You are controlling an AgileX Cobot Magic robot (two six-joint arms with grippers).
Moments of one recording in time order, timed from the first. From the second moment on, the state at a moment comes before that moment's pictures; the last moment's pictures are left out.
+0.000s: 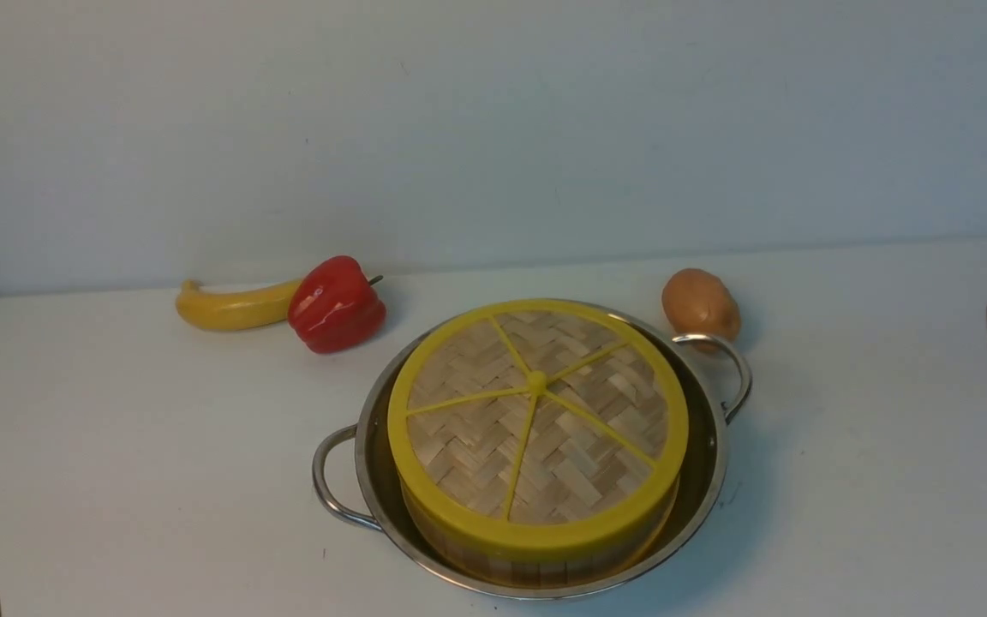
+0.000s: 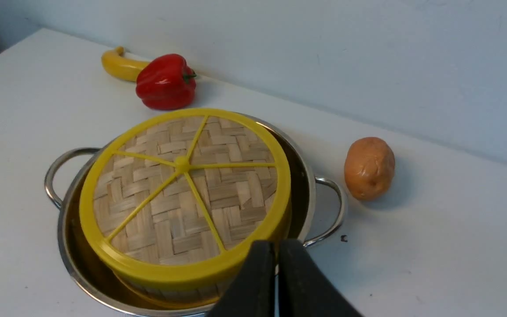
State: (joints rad) right arm 0.50 0.75 -0.82 -0.01 0.72 0.03; left arm -0.36 0.15 -0.43 0.14 0.68 -0.07
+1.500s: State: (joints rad) right arm 0.10 0.00 0.01 0.05 0.28 0.06; left arm -0.36 0.15 -0.43 0.14 0.68 -0.07
